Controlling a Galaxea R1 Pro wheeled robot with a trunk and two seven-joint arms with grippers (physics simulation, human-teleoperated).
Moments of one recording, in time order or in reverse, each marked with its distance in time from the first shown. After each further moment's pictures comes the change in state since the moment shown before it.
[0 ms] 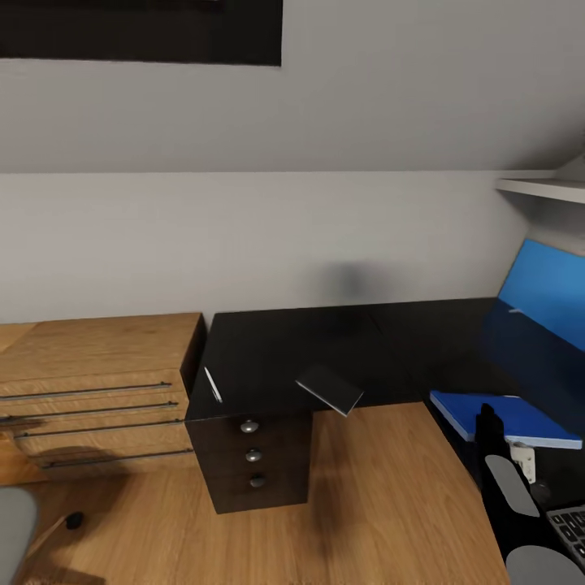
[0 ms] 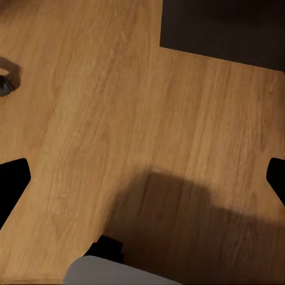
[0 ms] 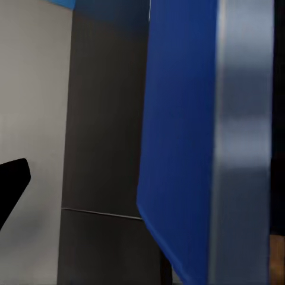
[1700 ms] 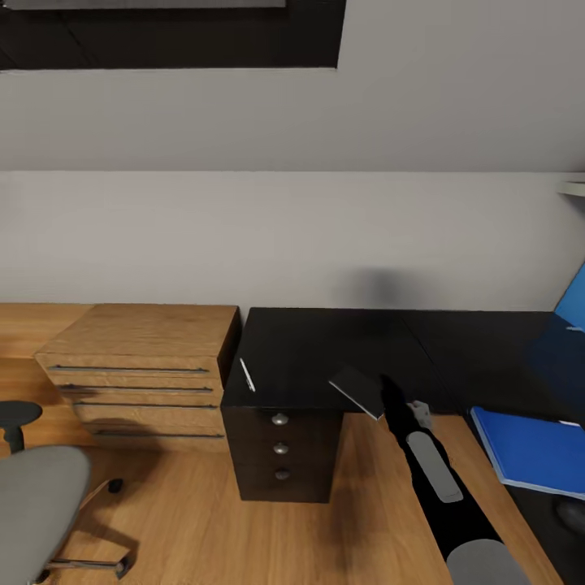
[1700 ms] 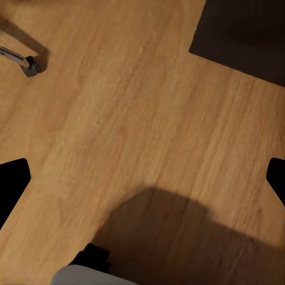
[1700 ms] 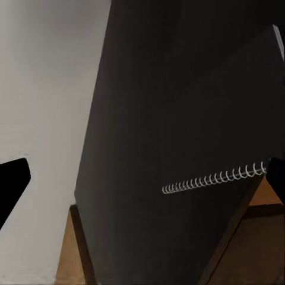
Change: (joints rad) left arm 0.000 -0.007 0.006 -0.040 0.010 0.003 0.003; right arm 0.008 0.139 0.390 -0.174 0.014 0.164 -0.099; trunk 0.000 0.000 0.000
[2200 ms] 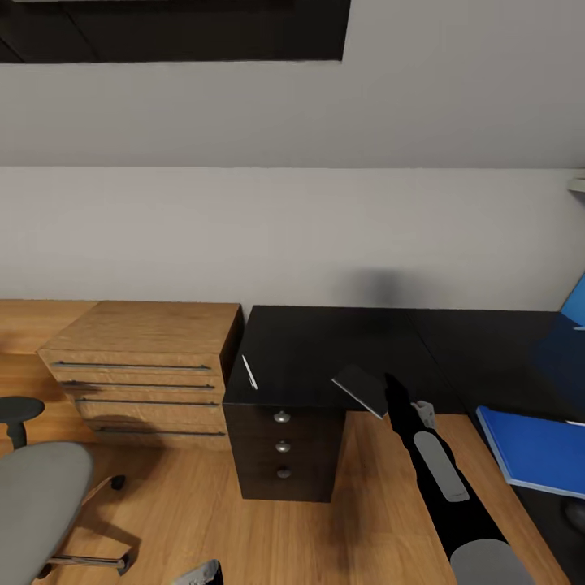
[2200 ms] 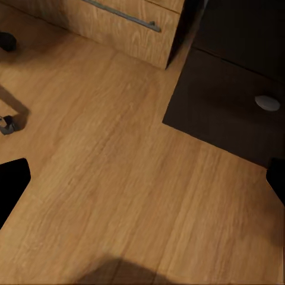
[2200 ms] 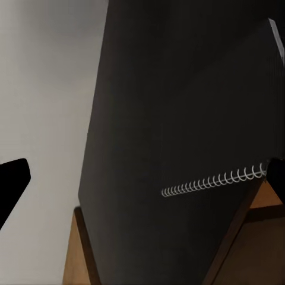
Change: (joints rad) left arm -0.001 -0.003 -0.005 -0.119 -0.012 -0.128 0.003; right arm 0.000 -0.007 -0.033 -0.003 -0.026 0.019 0.014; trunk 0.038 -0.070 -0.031
